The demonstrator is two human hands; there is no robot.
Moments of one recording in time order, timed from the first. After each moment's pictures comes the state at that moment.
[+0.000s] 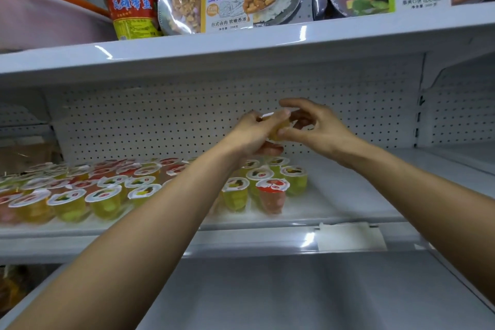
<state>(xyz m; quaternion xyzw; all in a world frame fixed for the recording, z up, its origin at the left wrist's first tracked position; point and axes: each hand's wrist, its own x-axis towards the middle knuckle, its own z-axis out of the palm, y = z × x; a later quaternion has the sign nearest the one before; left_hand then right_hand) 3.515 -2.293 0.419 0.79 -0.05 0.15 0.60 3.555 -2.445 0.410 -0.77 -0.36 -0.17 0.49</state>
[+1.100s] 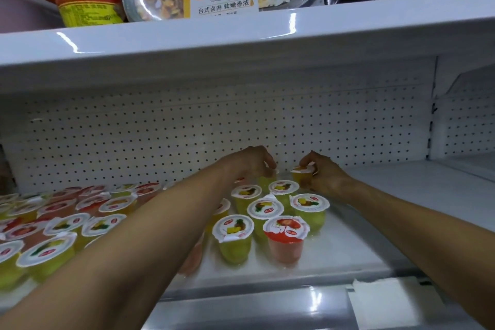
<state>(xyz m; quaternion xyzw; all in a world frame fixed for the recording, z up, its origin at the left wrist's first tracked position) 3.680 -2.235 0.390 0.99 -0.09 0.05 0.09 3.707 -2.427 0.334 -0.90 -0.17 -0.09 0.39</state>
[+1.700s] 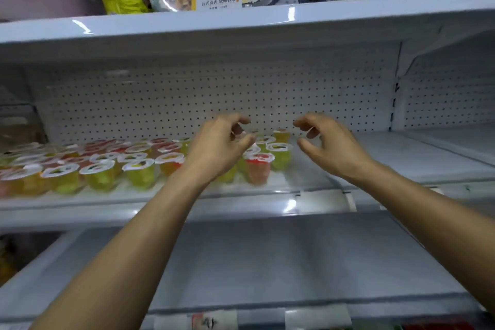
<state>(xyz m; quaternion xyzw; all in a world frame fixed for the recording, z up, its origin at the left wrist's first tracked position) 3.467 -2.264 0.372 0.91 -0.07 0.34 0.22 3.523 -2.489 0.357 -0.86 -0.30 -0.30 0.28</state>
